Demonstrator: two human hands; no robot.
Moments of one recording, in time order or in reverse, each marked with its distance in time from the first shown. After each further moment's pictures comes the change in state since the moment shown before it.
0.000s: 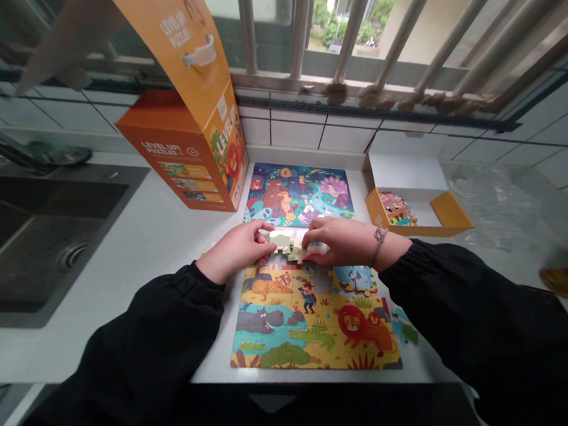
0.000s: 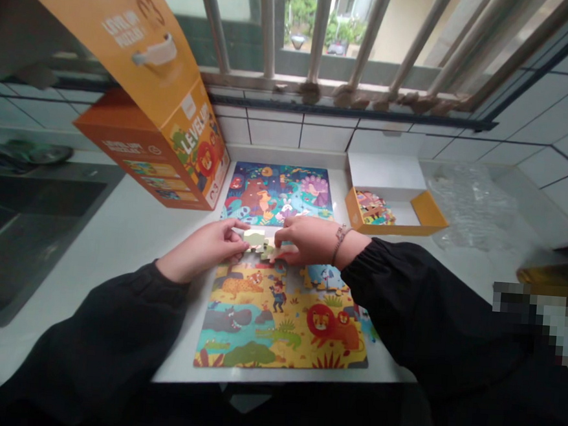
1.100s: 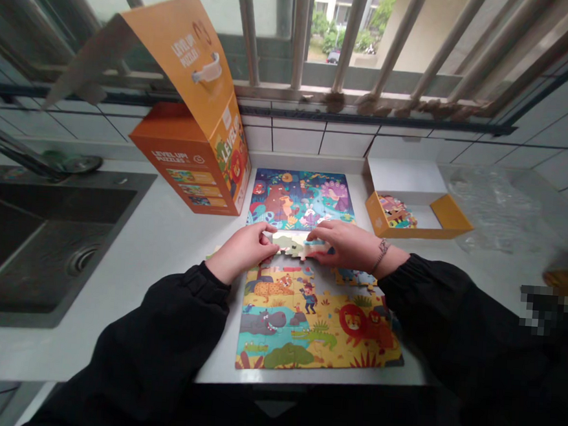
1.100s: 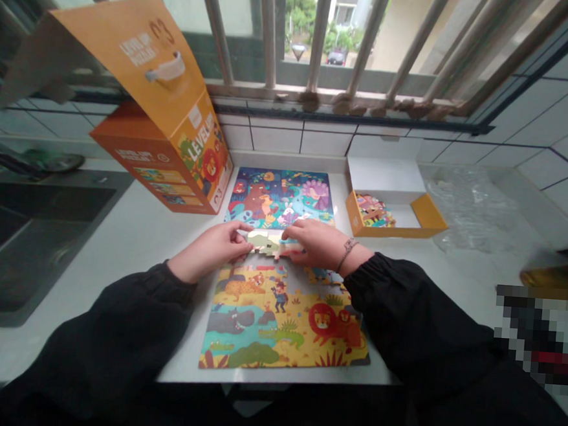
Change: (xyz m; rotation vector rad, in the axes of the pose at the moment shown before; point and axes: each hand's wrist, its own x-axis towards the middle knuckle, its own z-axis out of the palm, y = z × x) left_hand 0.004 0.005 0.002 0.065 0.049 0.011; right_hand -0.015 0.012 0.022 -0.001 0.183 0.064
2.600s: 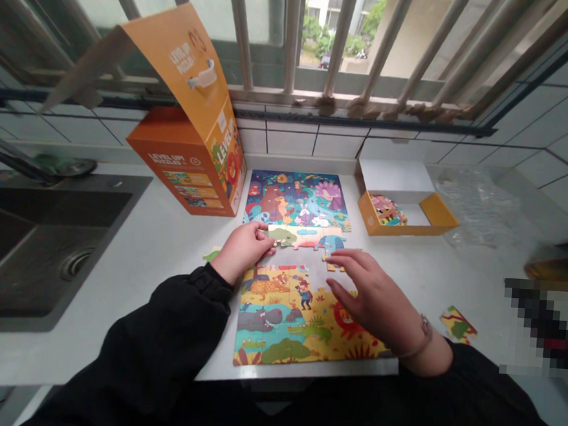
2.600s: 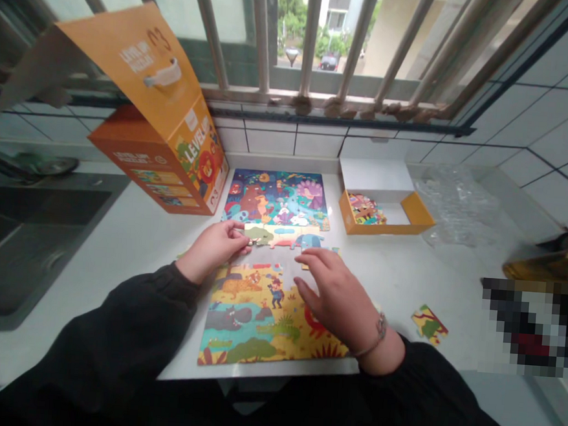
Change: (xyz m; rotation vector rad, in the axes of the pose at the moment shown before) left_hand 0.008 -0.002 0.016 -0.185 0.148 -0.150; right_hand -0.091 -0.100 0.004 0.119 0.404 0.286
